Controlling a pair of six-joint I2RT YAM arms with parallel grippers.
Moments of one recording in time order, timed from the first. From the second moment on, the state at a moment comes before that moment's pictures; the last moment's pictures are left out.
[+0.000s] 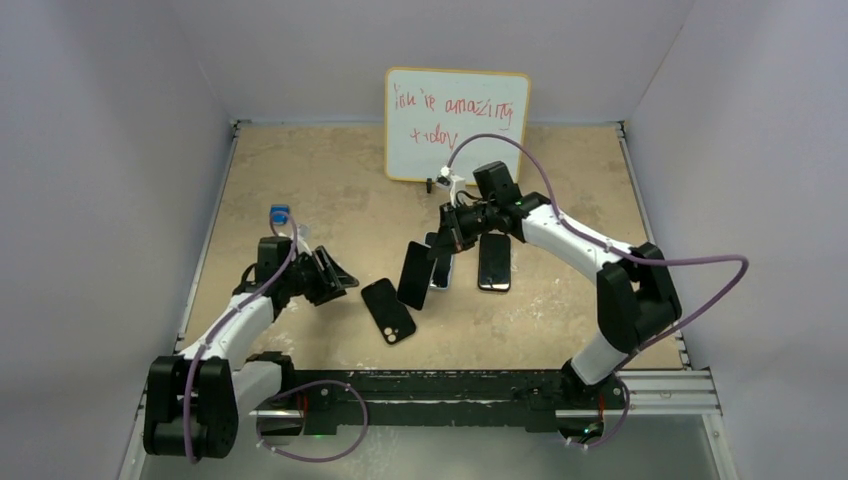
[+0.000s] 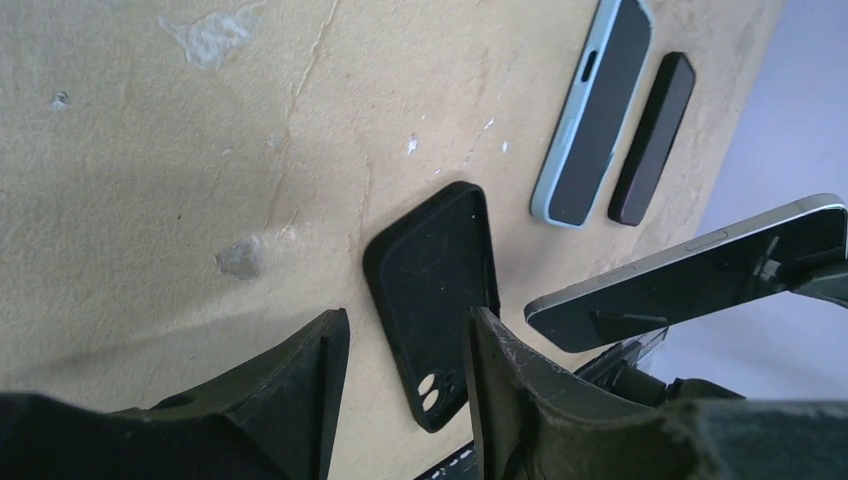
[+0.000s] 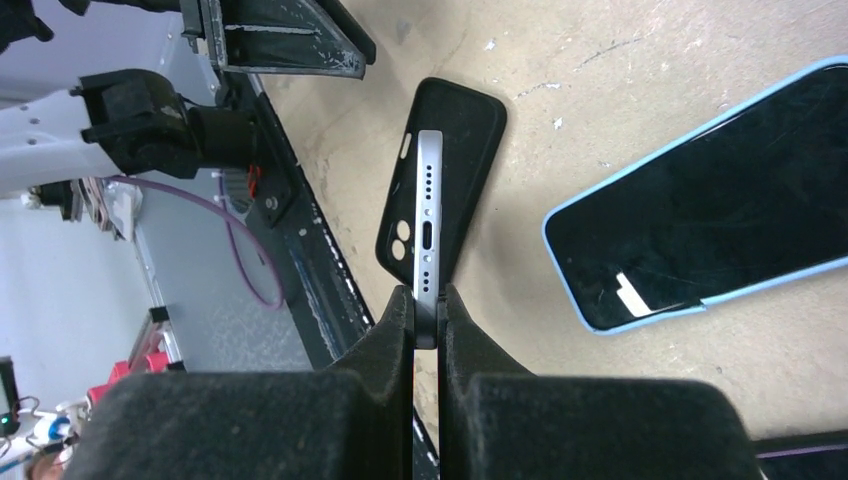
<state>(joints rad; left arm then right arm) -0.03 1.04 0.39 -0.21 0.54 -0.68 0.52 1.60 1.15 -0.39 -0.81 0.24</state>
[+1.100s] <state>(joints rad) -0.18 1.36 0.40 0.05 0.51 -0.72 0.65 1.92 1.34 -0.51 -0.89 0.09</state>
